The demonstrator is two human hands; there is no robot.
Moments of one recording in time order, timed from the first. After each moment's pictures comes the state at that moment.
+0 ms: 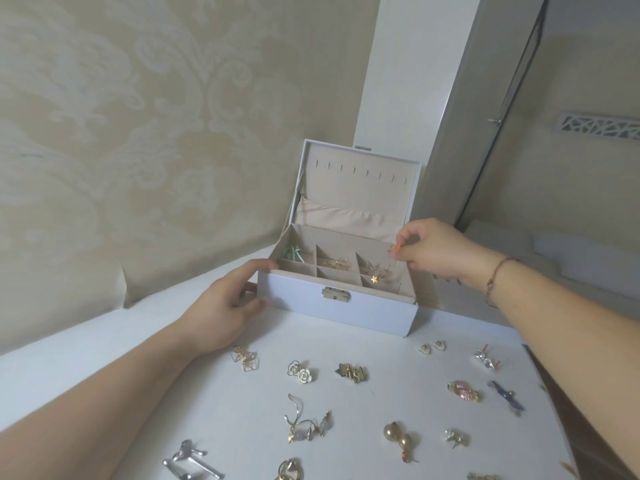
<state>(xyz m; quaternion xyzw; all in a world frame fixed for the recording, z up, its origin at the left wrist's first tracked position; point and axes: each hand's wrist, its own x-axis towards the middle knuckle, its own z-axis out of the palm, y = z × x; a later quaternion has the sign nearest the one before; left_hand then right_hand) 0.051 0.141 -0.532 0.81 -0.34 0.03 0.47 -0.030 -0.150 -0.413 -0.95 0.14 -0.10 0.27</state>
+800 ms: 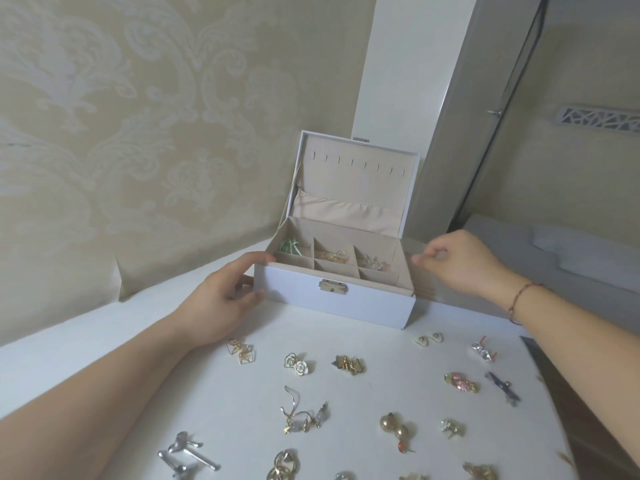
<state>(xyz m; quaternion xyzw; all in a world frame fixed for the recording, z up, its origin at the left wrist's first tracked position) 0.052 0.141 -0.532 0.81 -0.35 0.03 0.47 -0.046 -0.194 -0.447 -0.96 0.14 -0.18 0.16</state>
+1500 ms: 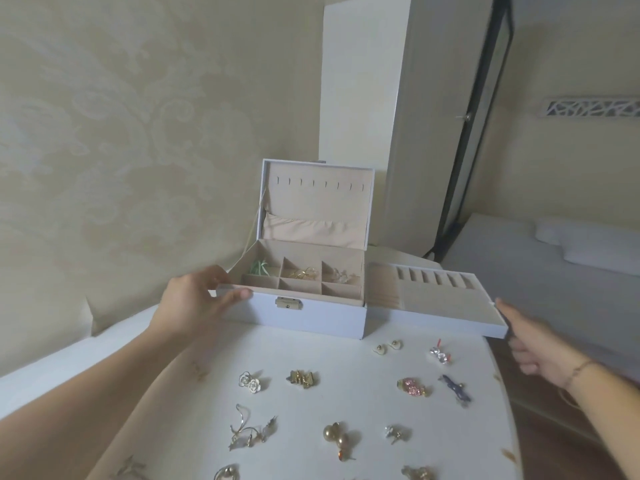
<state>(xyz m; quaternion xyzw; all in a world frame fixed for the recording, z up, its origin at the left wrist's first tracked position) 0.057 0.109 -0.508 0.90 -0.18 0.16 0.37 -0.149 -0.330 -0.530 -0.71 0.39 -0.14 0.56</state>
